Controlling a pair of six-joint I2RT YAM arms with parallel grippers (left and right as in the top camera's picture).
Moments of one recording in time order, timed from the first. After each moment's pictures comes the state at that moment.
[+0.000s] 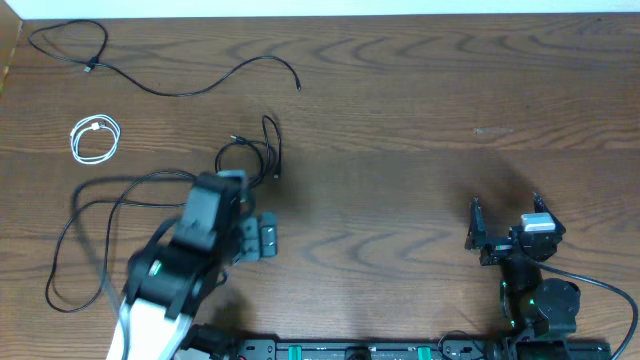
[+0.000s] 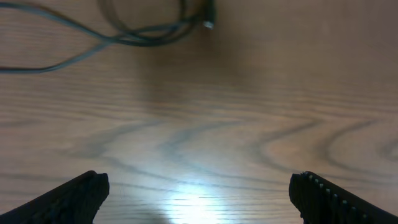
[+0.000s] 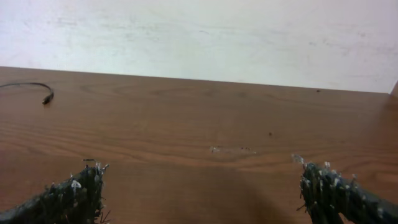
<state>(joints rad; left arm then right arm) -0.31 0.86 0.86 -1.05 -0.04 -0.33 0.04 0.01 0.01 -0.08 -0.02 -0.03</state>
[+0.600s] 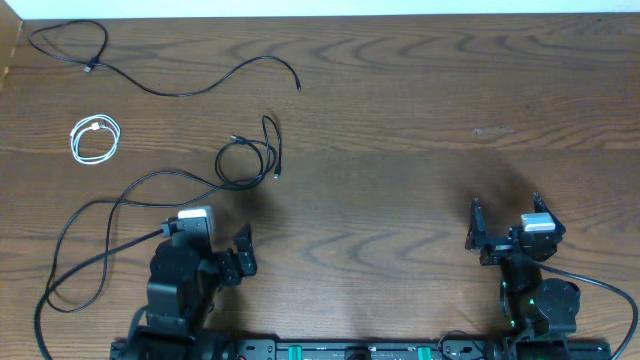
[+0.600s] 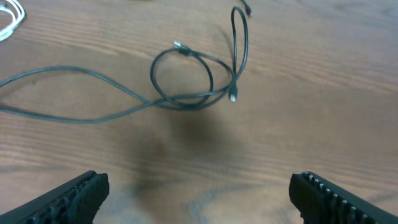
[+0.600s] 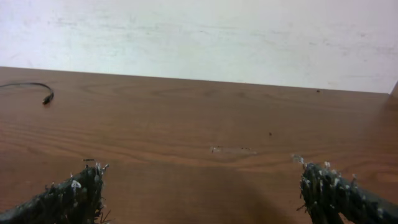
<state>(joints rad) -0.17 0.33 0.49 -0.77 -0.06 -0.25 0.04 0.01 0.01 -0.08 -0.02 -0.03</state>
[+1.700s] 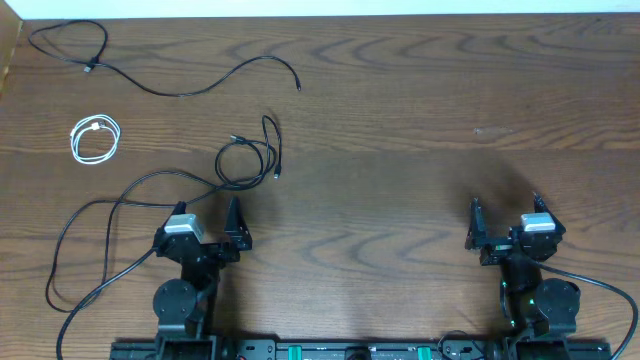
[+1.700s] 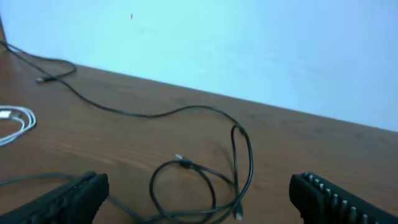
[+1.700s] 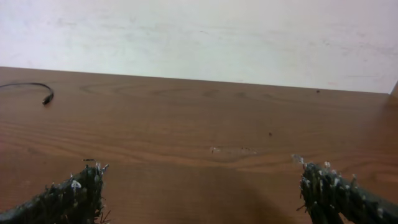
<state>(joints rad) -0.02 0.01 0.01 -0.05 0.00 -0.23 0.04 0.01 0.01 -0.07 -0.02 -0.03</state>
